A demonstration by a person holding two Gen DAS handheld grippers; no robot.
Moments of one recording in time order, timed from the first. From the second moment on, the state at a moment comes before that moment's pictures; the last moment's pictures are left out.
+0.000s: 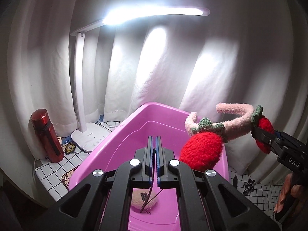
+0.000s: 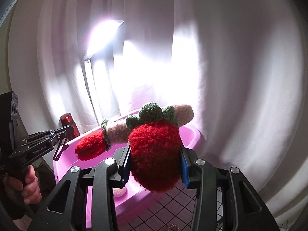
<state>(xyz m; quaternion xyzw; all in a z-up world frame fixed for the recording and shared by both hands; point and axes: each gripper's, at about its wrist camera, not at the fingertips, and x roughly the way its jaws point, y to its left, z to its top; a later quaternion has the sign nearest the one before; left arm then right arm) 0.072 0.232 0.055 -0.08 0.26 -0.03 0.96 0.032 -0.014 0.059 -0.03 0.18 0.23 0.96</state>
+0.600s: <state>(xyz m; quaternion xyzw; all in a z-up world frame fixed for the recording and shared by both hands) 0.121 0.234 0.008 -0.06 0.34 0.02 0.94 0.096 0.038 0.020 -0.07 0.27 0.23 0.93</state>
